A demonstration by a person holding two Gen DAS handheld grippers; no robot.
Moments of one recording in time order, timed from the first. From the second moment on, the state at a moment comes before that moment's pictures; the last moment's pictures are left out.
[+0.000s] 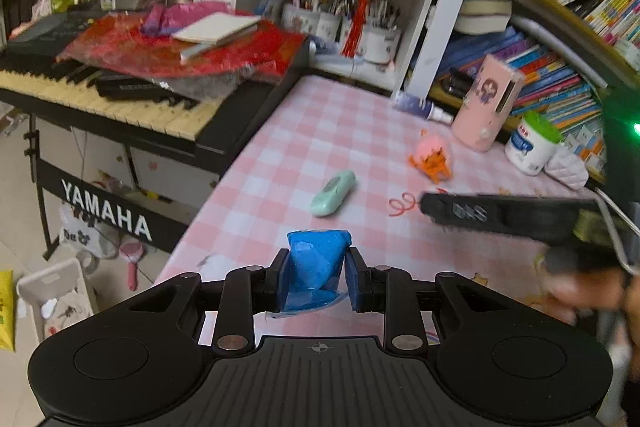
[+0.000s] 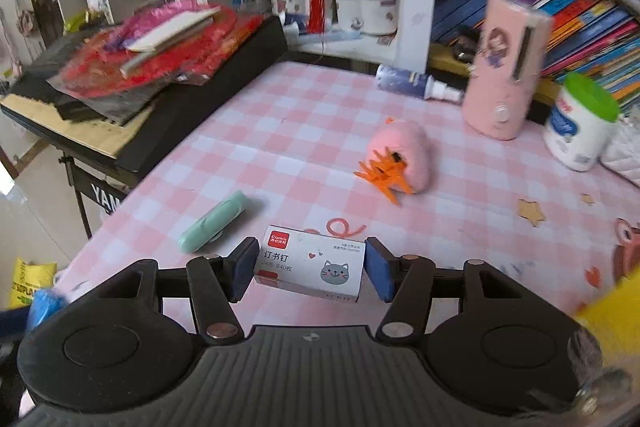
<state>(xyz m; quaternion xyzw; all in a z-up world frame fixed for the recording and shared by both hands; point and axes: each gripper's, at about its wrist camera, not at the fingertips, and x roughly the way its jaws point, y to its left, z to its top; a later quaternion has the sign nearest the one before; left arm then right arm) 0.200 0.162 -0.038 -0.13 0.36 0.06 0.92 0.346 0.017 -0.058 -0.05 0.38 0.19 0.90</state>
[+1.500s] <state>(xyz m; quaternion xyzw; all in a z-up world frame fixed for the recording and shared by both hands) -0.004 0.074 -0.036 -0.03 0.38 -0.11 0.92 0.007 -0.095 -0.036 0.01 0.38 0.08 0.92</state>
